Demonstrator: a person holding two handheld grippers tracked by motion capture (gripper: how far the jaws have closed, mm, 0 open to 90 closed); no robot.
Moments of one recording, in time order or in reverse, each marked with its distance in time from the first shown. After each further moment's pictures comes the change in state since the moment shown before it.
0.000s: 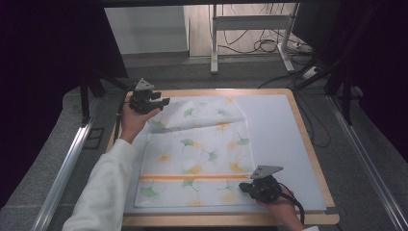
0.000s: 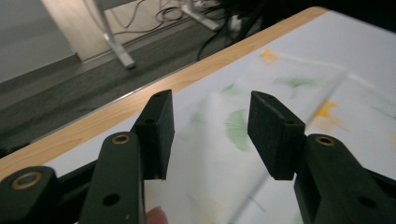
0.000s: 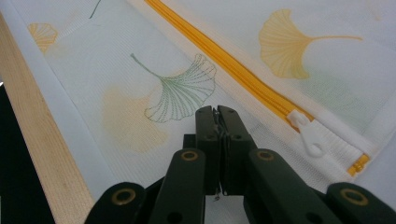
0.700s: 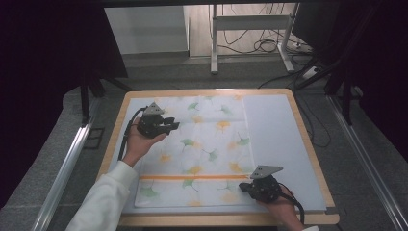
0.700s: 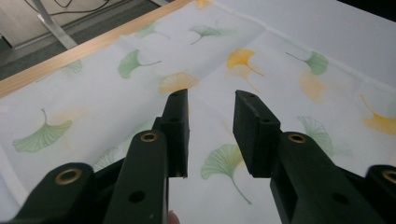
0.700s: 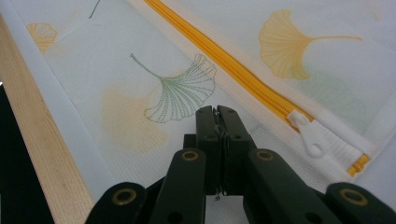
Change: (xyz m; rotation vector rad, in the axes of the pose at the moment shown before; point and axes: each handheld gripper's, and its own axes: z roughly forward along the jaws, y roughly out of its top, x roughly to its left) left arm -0.058 -0.043 -0.006 0.079 -0.165 0.031; right arm 0.000 0.000 0.000 0.001 -0.003 -0.004
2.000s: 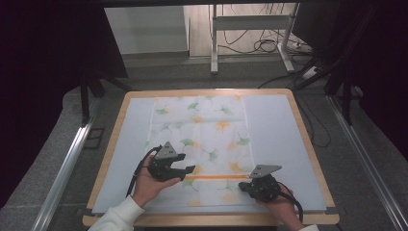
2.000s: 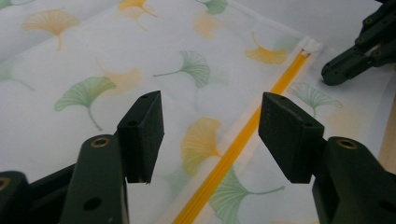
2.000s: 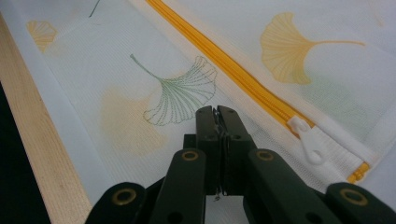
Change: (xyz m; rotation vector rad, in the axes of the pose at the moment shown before) left arm -0.107 -0.054 -0.008 0.053 -0.114 0.026; right arm 0.000 0.003 0.002 0.008 -0.002 -0.017
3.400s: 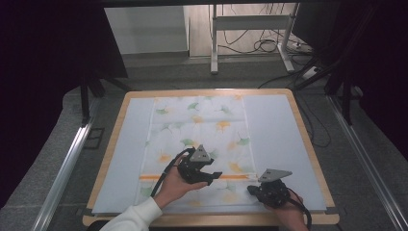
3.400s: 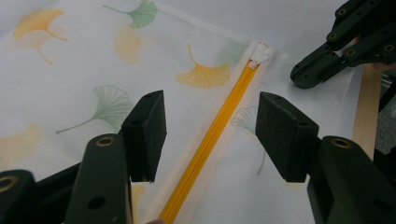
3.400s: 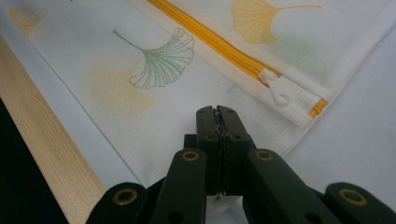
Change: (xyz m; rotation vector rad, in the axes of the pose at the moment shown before) left arm -0.044 0.037 0.058 0.059 -0.108 0.110; right arm 0.001 -0.018 -0.020 0.009 -0.068 0.064
